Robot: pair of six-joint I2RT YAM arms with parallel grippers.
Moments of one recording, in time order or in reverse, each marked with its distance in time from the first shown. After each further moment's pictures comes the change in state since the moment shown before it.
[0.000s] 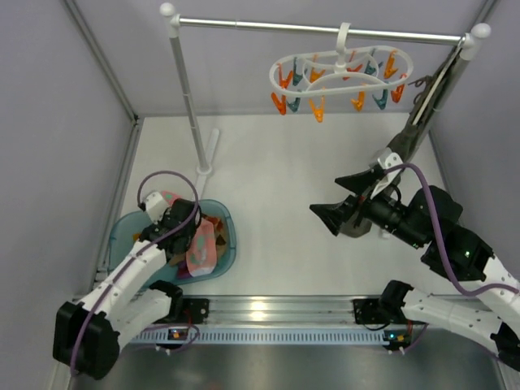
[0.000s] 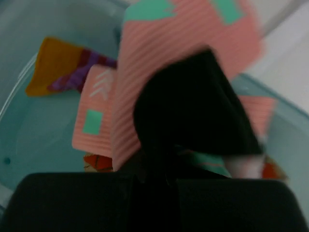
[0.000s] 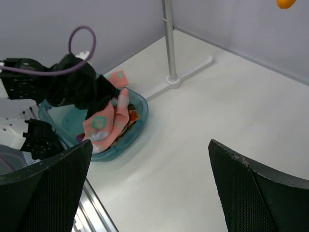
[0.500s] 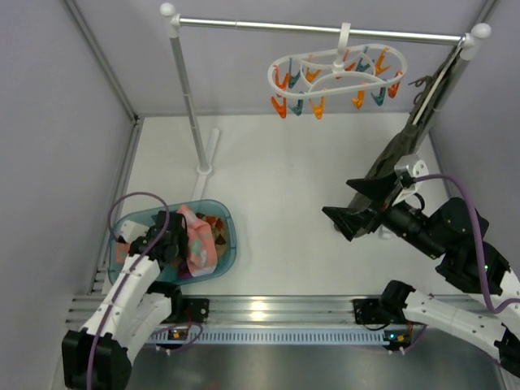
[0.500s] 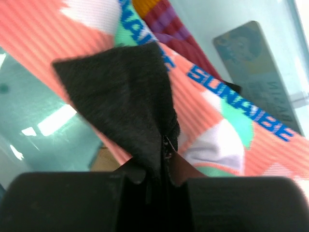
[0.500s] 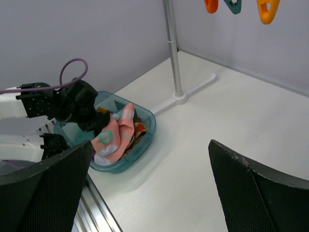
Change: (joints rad) left arm 0.238 -0.138 -0.160 -0.140 0.133 -0.465; right arm 0.000 -0.107 -0.032 0.032 -0.007 0.051
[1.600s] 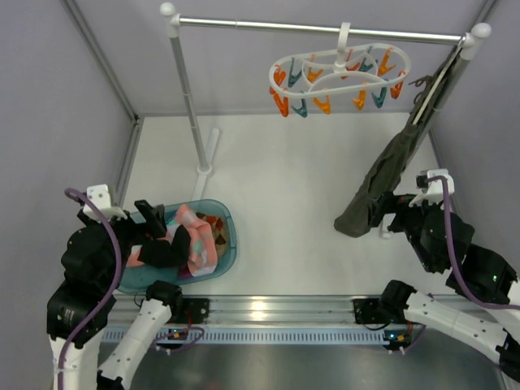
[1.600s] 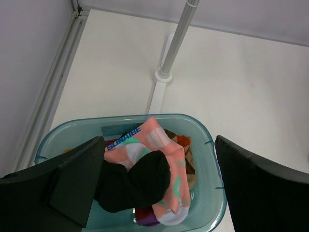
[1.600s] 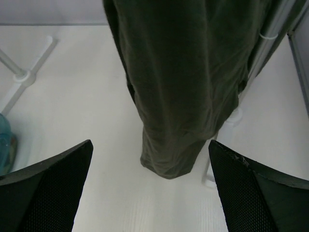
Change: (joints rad) left arm -0.090 -0.299 0.741 -0.165 0.340 1.123; right arm -0.001 -0.080 -0.040 -0.375 0.697 0.090
